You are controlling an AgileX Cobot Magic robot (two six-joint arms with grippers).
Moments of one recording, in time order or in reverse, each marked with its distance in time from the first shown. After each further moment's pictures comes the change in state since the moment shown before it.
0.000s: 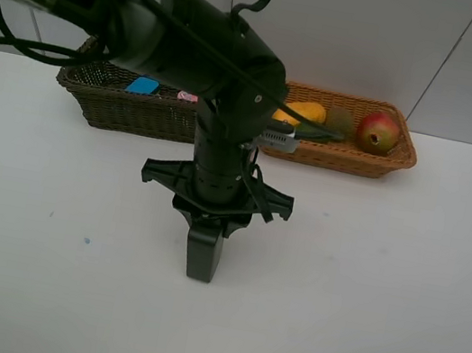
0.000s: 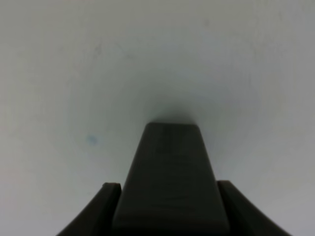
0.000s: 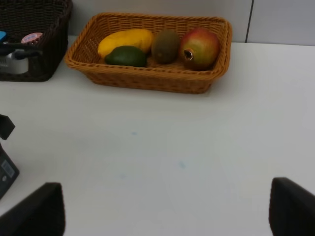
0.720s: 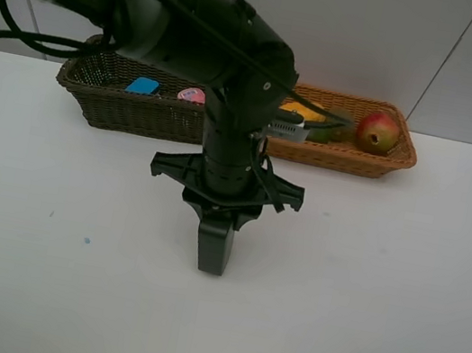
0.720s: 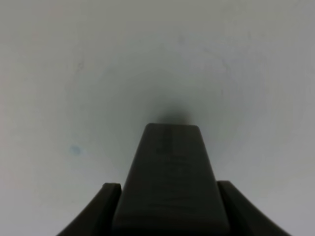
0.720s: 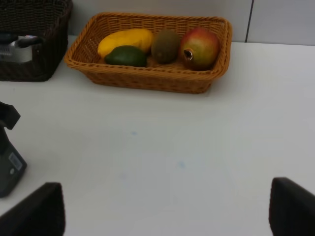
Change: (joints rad) left arm 0.000 0.000 -0.046 -0.006 0.009 0.002; right arm 0.000 0.000 0.000 0.000 0.000 0.000
